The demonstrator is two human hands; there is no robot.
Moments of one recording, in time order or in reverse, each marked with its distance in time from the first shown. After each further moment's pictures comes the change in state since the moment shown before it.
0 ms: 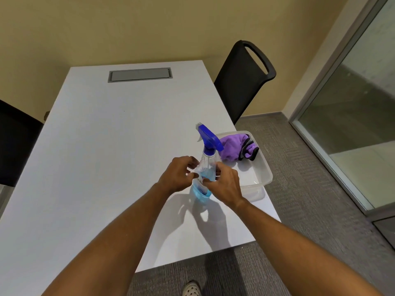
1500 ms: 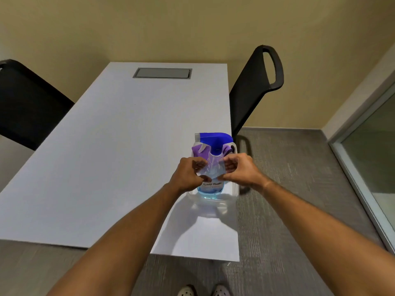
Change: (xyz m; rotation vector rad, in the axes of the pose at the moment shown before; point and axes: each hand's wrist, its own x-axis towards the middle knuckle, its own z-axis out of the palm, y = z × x) left_hand 0.062 0.114 0.117 -0.179 0.220 -0.228; right_hand 0.124 0.092 -0.179 0.031 -0.560 -0.246
